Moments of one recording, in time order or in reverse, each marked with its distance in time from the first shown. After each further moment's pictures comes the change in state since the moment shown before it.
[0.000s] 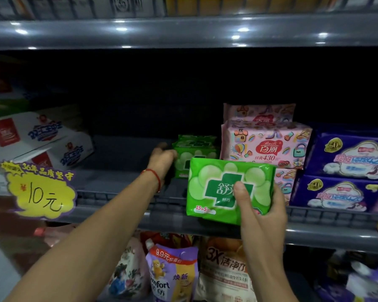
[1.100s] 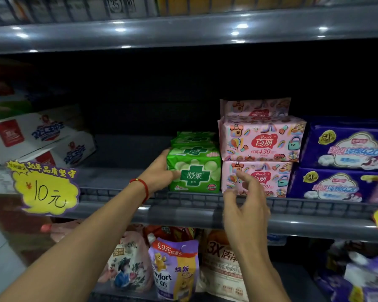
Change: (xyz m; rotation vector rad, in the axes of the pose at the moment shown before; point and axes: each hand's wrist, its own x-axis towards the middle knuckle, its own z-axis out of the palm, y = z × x) left_hand -0.049 -0.004 -0.026 0.460 -0.302 0.173; right_hand 0.000 0.014 0.005 -0.554 -0.026 -0.185
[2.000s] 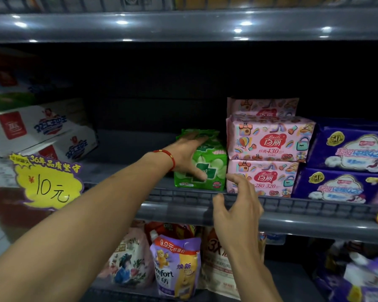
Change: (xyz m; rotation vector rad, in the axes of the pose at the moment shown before) left_hand 0.047 0.044 0.005 0.950 -0.216 0.335; right_hand -0.011 -0.004 0.023 -0.116 -0.017 -0.084
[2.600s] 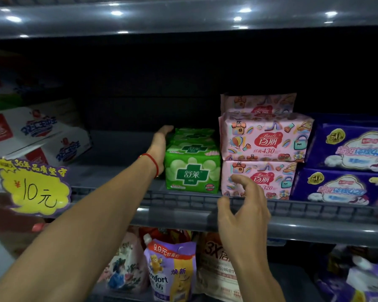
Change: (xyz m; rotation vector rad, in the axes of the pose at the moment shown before) left_hand 0.003 -0.001 0.008 -1.685 0.309 -0.591; right_hand 0.007 0.005 -0.021 0.060 0.005 0.069
